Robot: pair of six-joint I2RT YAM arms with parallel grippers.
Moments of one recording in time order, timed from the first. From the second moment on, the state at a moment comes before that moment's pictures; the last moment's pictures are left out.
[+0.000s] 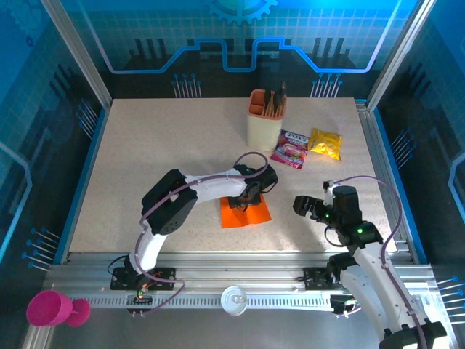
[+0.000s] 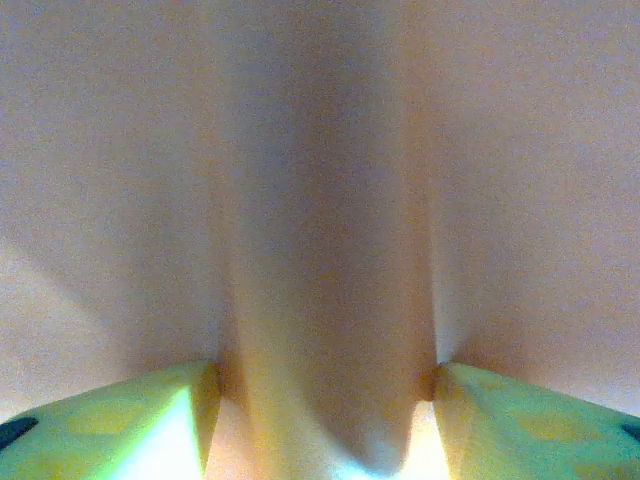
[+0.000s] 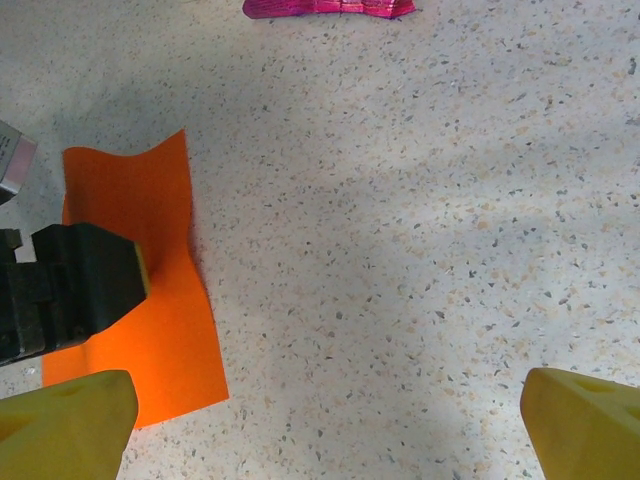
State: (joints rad) left arm -0.89 2.08 1.49 -0.84 -0.24 -1.12; right arm 0.17 0.59 0.41 -0.58 -0.19 0.47
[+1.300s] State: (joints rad) left arm -0.82 1.59 0.57 0.27 0.01 -0.98; right arm 0.38 0.93 0.47 -0.47 -0.34 0.49
